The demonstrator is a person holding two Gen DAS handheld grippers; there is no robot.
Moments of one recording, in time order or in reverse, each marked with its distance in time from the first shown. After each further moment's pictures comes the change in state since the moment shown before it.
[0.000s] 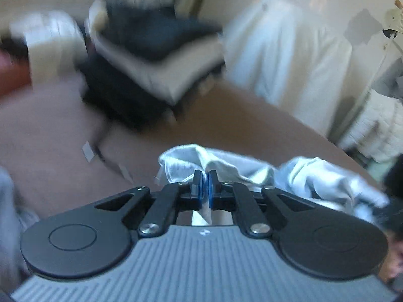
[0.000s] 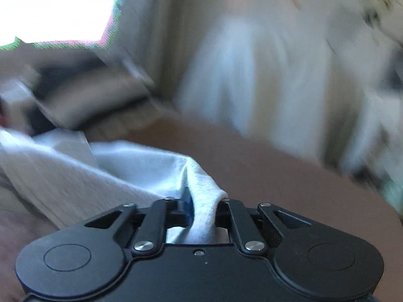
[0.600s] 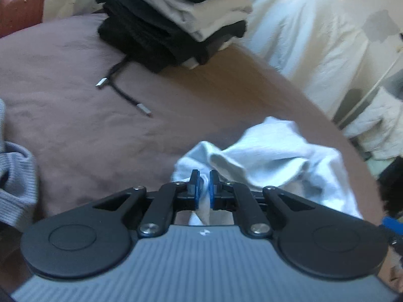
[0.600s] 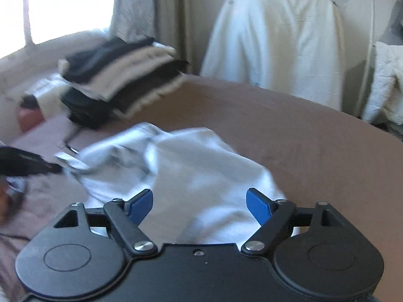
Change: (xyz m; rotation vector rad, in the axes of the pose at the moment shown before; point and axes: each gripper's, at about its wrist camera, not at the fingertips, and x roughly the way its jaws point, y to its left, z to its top) left arm 0.021 0.037 -0.038 -0.086 0.064 -0.025; right arm -0.069 0.042 -0.037 0.023 -0.112 0.194
